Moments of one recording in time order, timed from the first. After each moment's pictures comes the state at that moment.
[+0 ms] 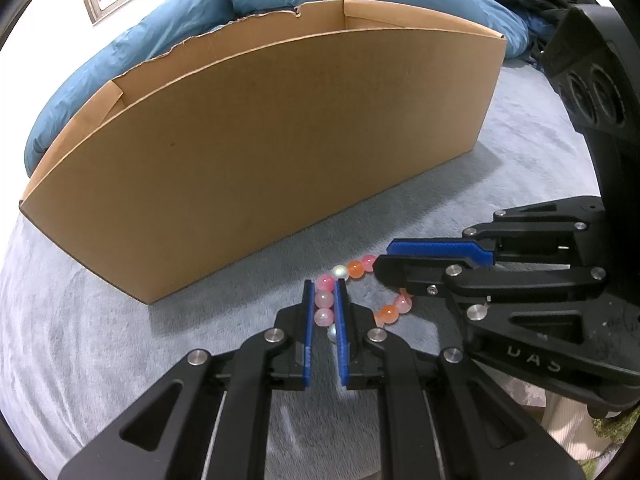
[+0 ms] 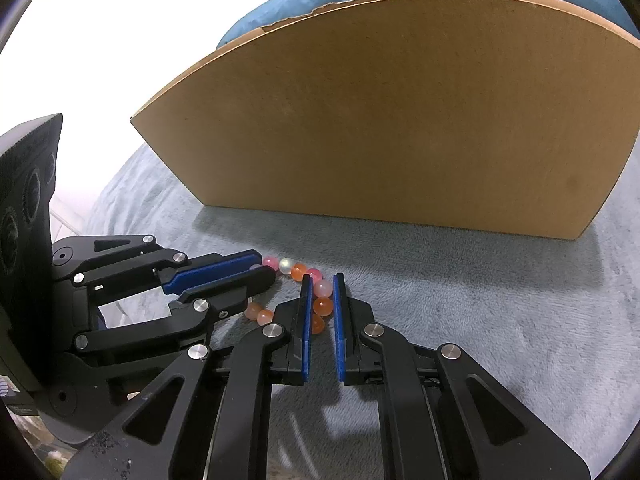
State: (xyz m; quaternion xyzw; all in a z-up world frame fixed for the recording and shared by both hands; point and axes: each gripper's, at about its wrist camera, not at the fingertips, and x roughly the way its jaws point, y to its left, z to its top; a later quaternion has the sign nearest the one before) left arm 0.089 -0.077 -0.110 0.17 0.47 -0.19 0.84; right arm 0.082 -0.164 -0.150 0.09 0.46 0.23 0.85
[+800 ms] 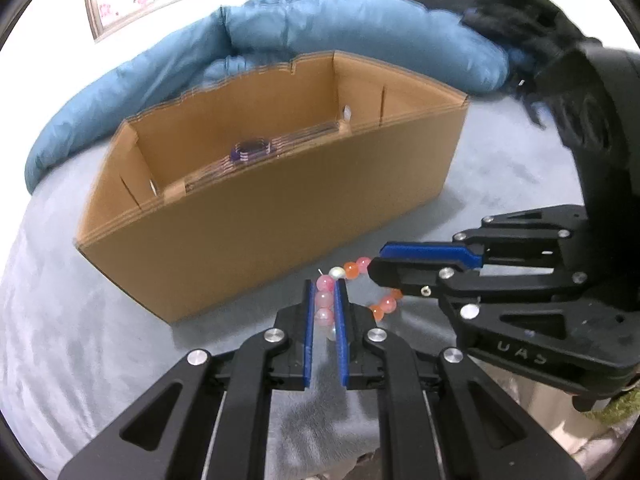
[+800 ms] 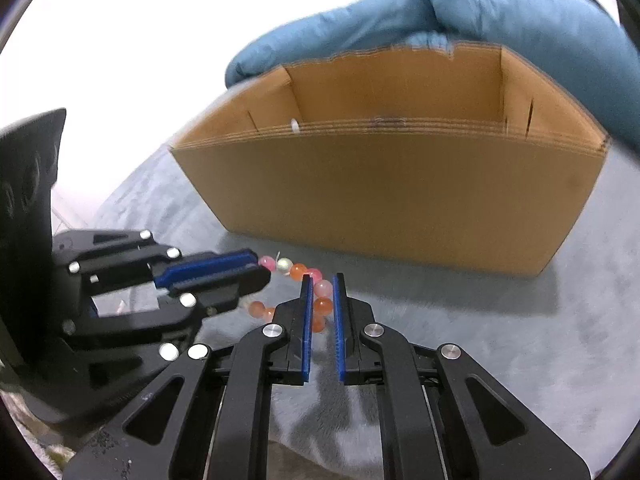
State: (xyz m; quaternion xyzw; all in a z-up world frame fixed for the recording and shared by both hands) left arm 0.061 -0.062 -0.053 0.14 0.41 -0.23 0.87; right arm 0.057 -0.162 -0.102 0.05 0.40 0.22 0.89
